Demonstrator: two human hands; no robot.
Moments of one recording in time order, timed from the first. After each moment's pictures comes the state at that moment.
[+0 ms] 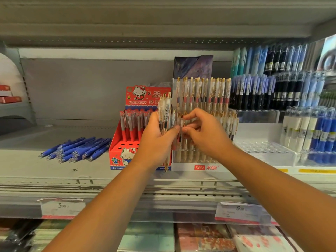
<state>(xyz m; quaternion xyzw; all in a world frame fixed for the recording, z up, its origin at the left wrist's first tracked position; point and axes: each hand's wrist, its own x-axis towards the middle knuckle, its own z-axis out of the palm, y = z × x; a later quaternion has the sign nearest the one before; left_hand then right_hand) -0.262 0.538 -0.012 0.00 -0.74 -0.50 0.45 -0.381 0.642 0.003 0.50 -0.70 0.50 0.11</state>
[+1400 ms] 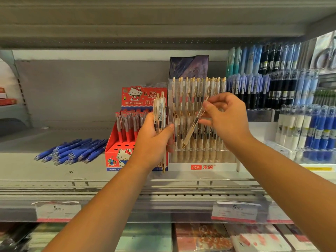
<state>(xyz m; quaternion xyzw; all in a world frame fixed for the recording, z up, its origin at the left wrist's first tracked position) -0.265 0.536 -0.014 0.03 -0.73 -0.52 0.45 -0.390 0.671 0.032 0.36 -0.58 0.72 0.09</state>
